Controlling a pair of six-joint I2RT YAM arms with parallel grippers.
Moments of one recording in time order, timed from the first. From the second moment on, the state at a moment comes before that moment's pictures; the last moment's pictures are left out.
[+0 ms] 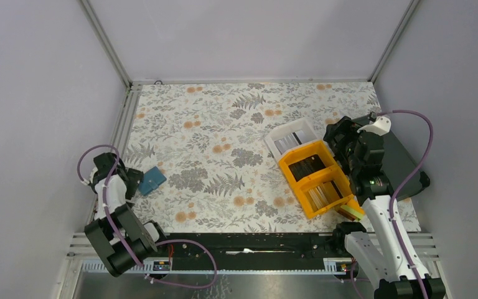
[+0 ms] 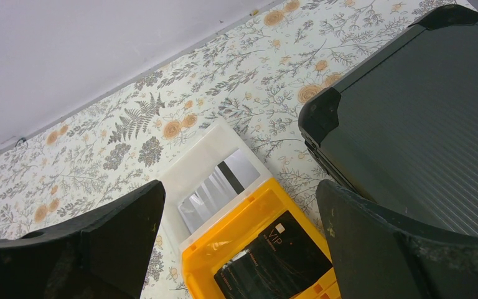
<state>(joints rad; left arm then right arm) 0.58 1.10 0.59 -0.63 -0.10 -0.78 0.08 0.77 0.66 -0.14 0.16 0.46</state>
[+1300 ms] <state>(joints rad) 0.16 1.08 0.61 -0.48 0.00 -0.73 0.08 0.77 0.66 -0.14 0.14 0.46</state>
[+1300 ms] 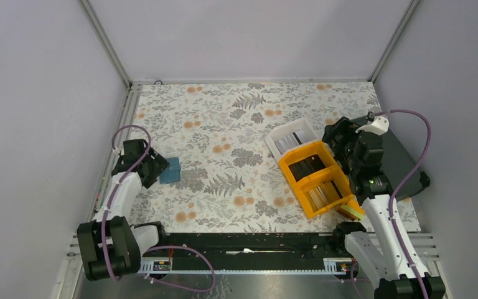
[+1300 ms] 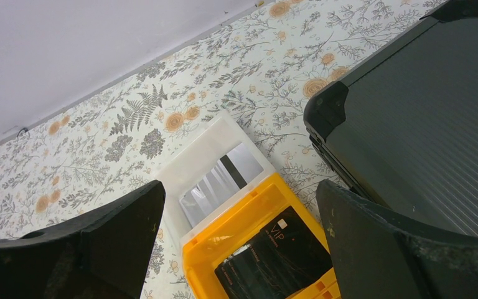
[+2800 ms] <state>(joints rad) 0.02 1.09 0.69 -0.41 0.38 -0.49 0.08 0.93 0.71 -0.11 -0.29 0.42</state>
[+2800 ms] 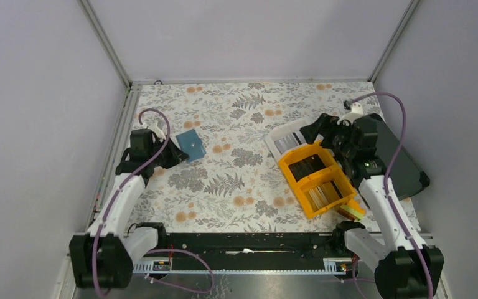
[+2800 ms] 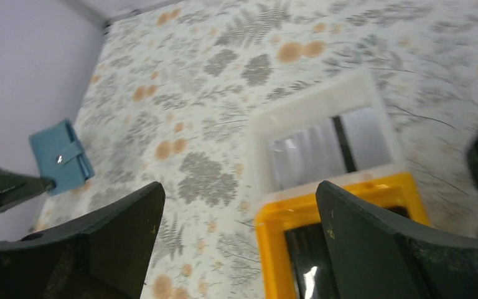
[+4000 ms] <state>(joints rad) -0.52 1.06 0.84 -0.06 0.81 -0.47 0.53 1.24 0.86 0.32 -0.75 0.75</state>
